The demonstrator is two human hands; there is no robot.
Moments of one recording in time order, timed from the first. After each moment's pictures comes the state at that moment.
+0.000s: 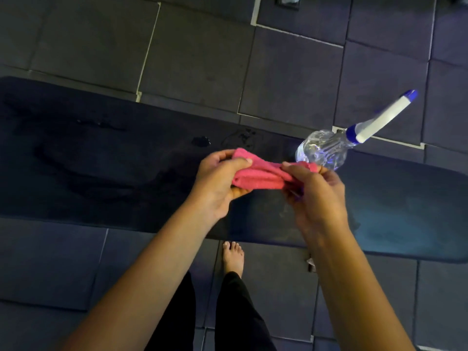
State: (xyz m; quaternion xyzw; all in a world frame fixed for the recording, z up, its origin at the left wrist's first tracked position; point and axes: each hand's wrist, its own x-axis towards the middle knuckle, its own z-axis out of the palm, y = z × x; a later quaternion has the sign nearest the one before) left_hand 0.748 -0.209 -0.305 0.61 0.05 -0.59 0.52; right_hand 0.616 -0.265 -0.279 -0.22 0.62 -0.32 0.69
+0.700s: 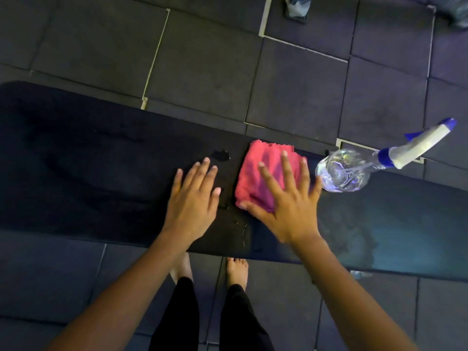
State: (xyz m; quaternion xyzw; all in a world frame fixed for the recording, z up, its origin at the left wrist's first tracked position) left_hand 0.820 -0.136 -0.397 0.82 -0.53 -0.17 0.11; right_hand 0.640 -0.250 -0.370 -0.89 0.44 0.07 0.12
